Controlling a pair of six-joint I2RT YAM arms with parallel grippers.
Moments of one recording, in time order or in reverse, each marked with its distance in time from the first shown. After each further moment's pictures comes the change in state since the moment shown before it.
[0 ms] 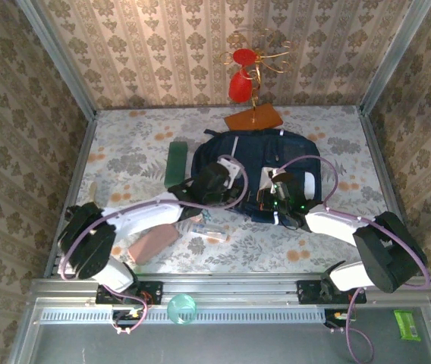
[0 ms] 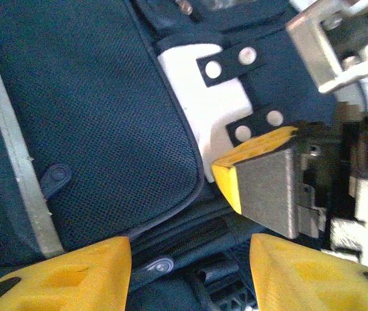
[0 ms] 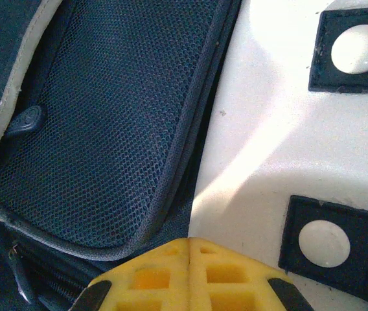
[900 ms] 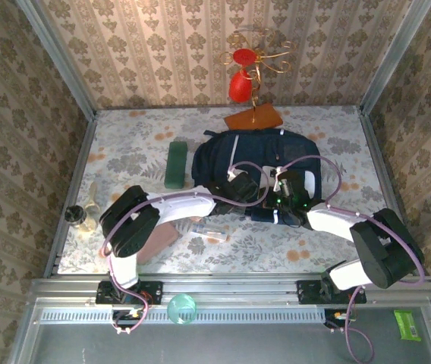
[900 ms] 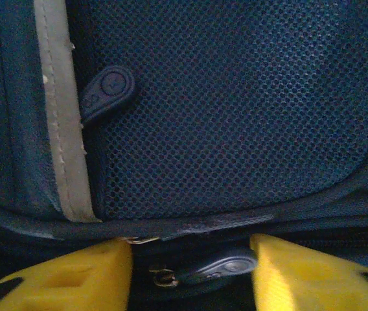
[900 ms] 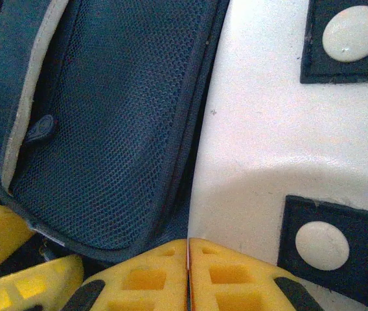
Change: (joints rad) left arm -0.077 0.294 0.212 -0.283 -0.343 -0.188; right arm -0.067 0.031 -0.014 0.065 -0.107 0.024
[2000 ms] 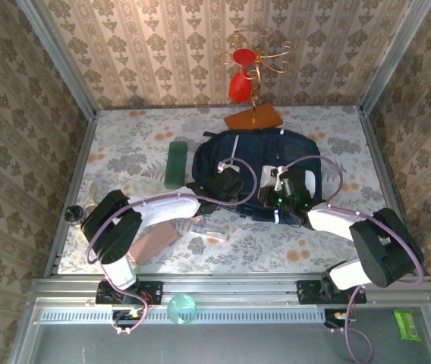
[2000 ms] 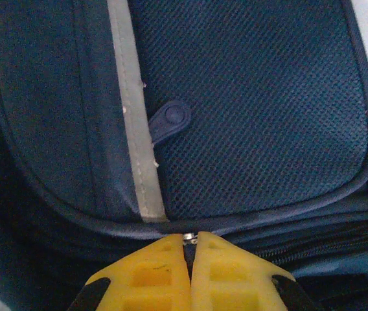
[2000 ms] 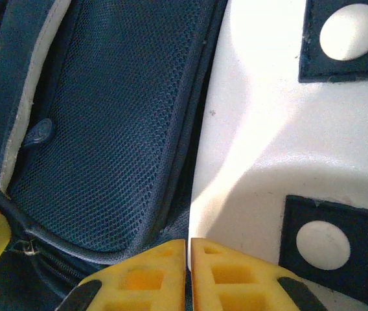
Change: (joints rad) left arm 0.061 -0.143 -0.145 0.132 0.060 0.085; right arm -0.015 0.004 -0.005 0.018 -0.031 0.004
